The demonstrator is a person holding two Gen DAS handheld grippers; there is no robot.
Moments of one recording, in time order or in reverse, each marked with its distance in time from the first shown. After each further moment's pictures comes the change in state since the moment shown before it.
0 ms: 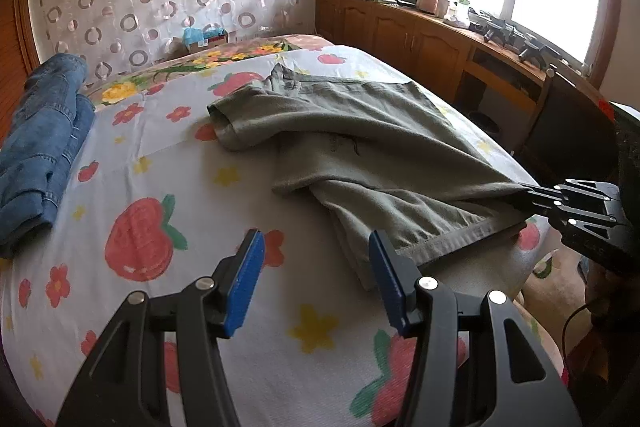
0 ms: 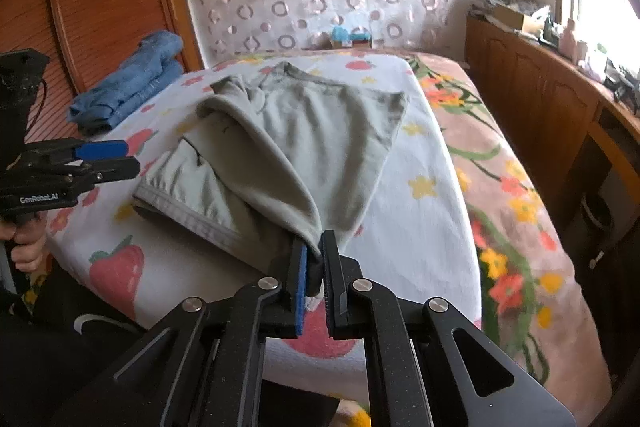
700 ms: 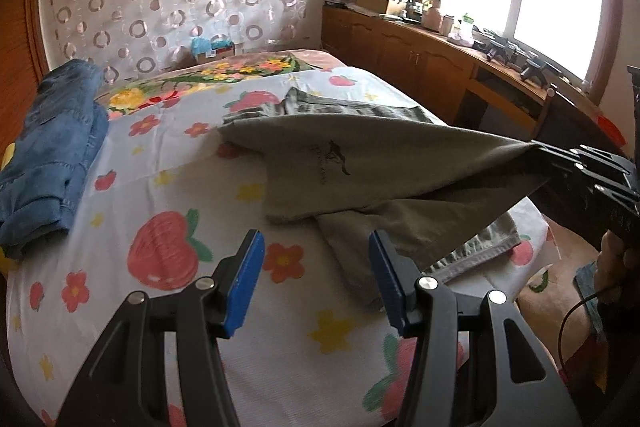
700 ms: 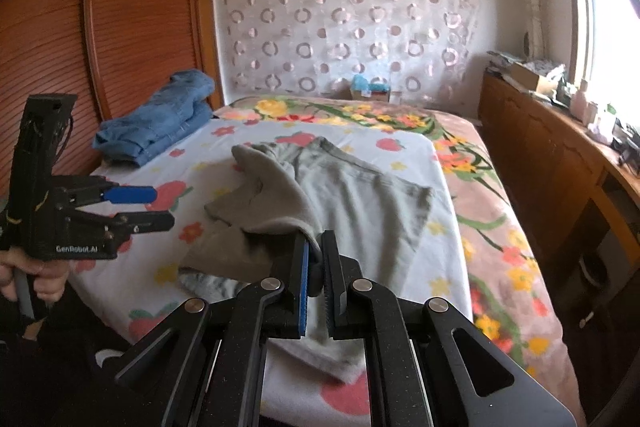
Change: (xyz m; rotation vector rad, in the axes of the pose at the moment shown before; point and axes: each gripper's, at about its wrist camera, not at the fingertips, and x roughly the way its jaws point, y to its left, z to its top) left arm -0.018 0.015 0.006 -0.022 -0.054 -0.002; right arm -0.034 0.036 0.046 -0.113 -0.156 0.010
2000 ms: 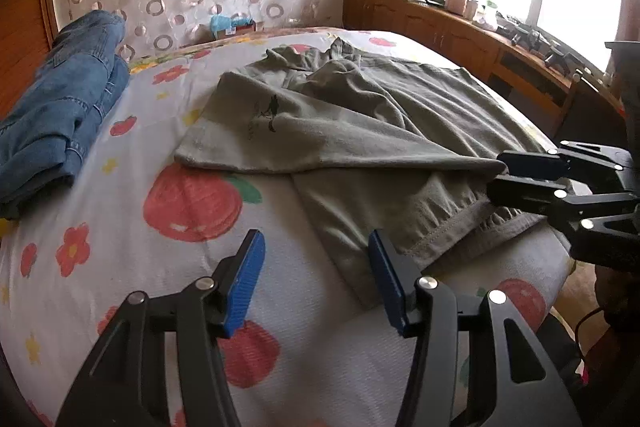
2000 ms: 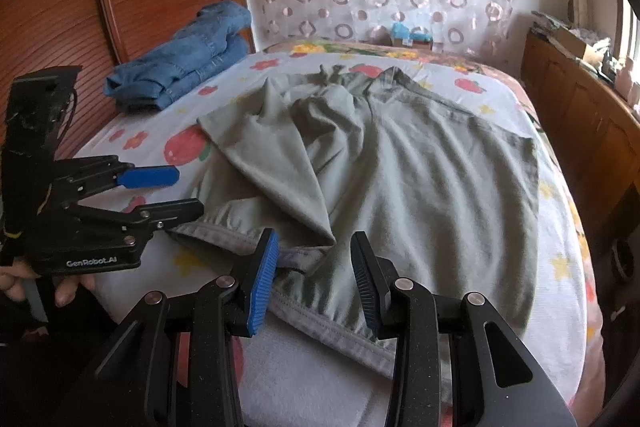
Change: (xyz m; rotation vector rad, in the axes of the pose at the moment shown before) left arm 0.024 0.038 -0.044 -0.037 0.051 0.060; right arm 0.095 0.059 -0.015 -0.026 0.194 0.133
